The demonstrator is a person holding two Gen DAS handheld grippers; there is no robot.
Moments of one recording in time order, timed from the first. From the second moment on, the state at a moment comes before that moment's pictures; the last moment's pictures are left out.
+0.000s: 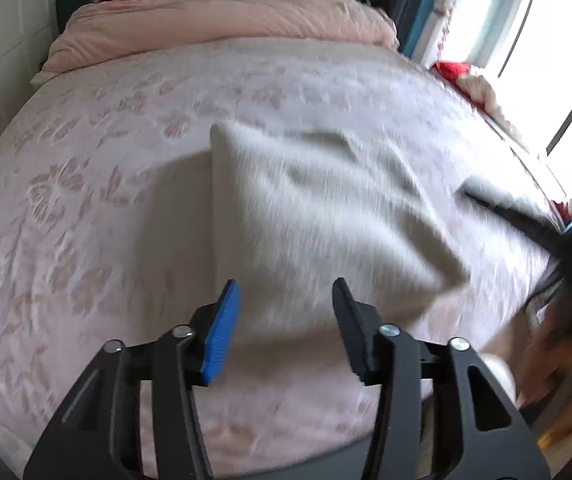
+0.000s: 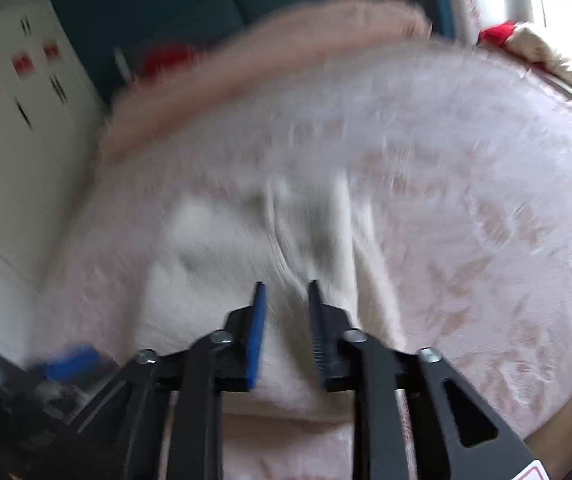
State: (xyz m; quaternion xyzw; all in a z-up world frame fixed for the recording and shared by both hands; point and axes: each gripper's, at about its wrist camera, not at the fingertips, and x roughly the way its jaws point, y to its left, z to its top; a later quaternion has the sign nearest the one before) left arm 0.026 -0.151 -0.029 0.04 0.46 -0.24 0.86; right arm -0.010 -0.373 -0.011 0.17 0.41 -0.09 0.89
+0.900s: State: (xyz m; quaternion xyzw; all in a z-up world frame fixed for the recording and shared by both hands) left arm 0.074 -0.151 -0.091 0.00 0.53 -0.21 0.82; right arm 0.075 -0.404 -0.025 0.18 0.47 -0.05 0.86
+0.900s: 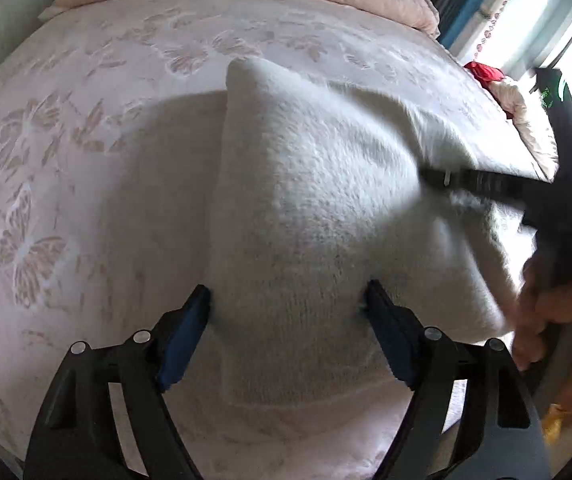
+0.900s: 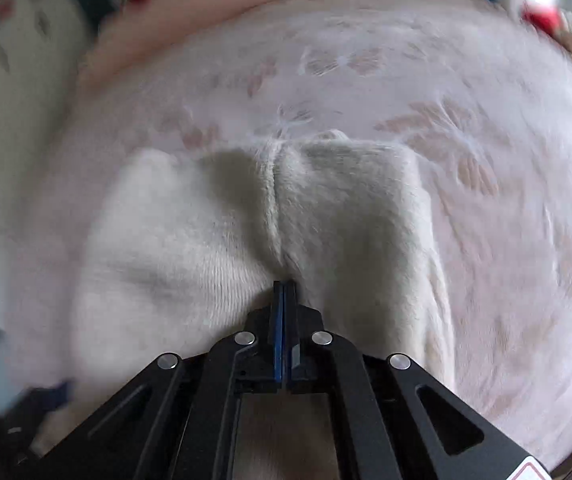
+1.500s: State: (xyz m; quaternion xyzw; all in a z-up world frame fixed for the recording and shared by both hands) left arm 0.058 -0.160 -0.057 0.06 0.50 -0.17 0.85; right arm -0.030 -0.426 -0.011 0.20 0.41 -0.10 0.88
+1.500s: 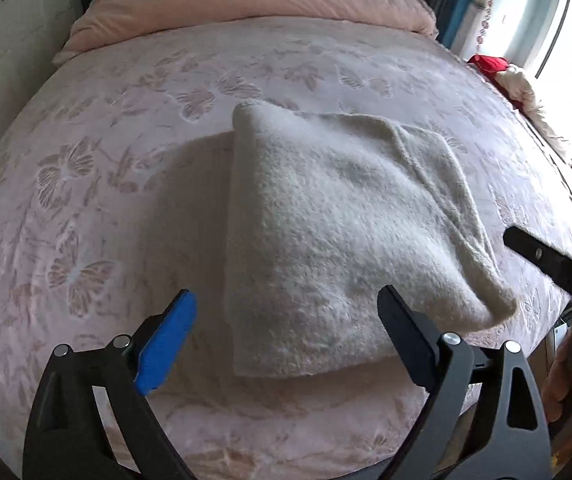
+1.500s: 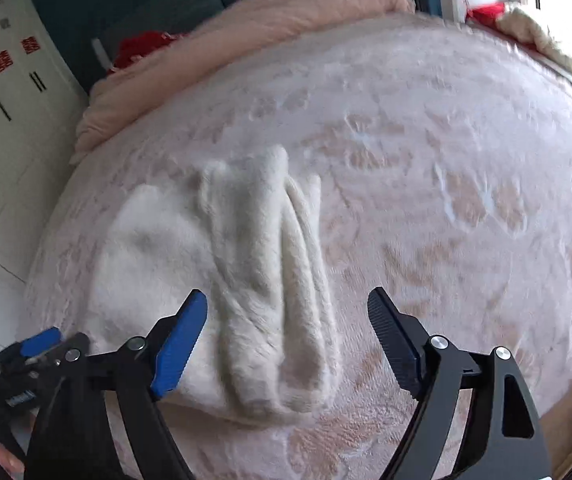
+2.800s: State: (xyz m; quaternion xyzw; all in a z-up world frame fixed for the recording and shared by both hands) left arm 0.060 -0.119 -0.036 -0.17 0.57 -0.34 0.73; right arm -0.080 -0.410 0.020 0.41 0.35 0.04 0.84
